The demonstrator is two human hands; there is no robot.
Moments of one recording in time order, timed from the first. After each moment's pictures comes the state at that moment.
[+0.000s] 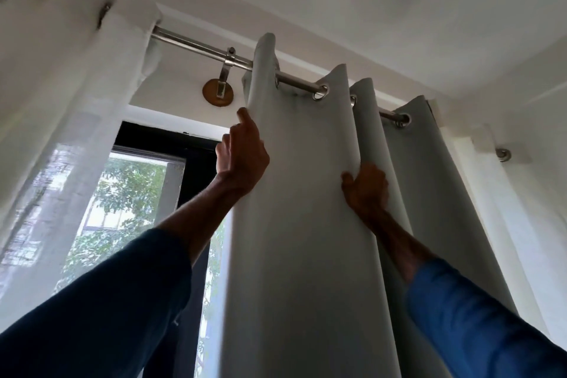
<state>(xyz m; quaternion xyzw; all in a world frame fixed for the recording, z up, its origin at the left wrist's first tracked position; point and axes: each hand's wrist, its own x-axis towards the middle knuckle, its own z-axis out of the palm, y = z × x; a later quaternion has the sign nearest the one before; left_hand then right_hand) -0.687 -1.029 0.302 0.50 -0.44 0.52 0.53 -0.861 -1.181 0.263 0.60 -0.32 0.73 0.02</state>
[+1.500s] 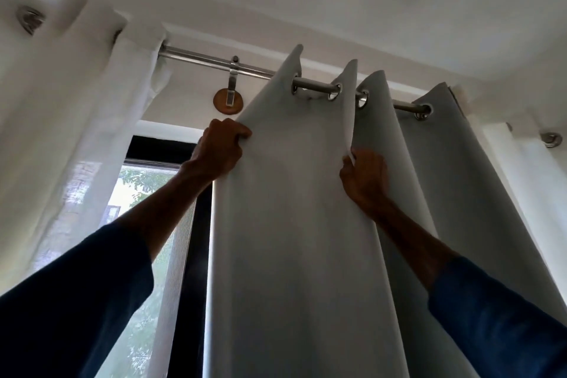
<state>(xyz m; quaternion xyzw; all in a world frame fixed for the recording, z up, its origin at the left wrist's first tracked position) -0.634 -0.996 0.330 0.52 -0.51 0.52 0.44 -0.848 -1.173 0.279 0.62 -0.19 0.75 0.11</state>
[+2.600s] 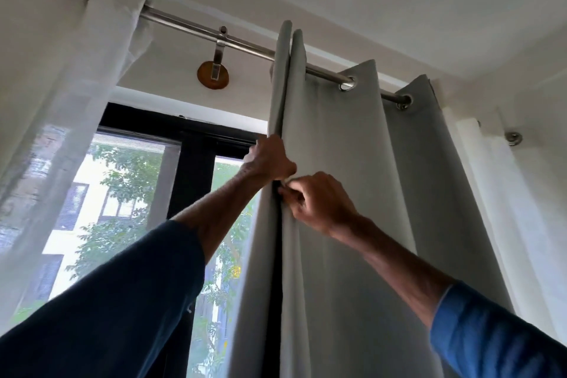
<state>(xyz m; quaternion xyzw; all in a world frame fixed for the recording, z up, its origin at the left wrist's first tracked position) -0.733 -1.060 0.278 0.67 -0.51 0.34 0.43 -0.832 -1.144 0.205 0.76 -0.11 0.57 0.29</state>
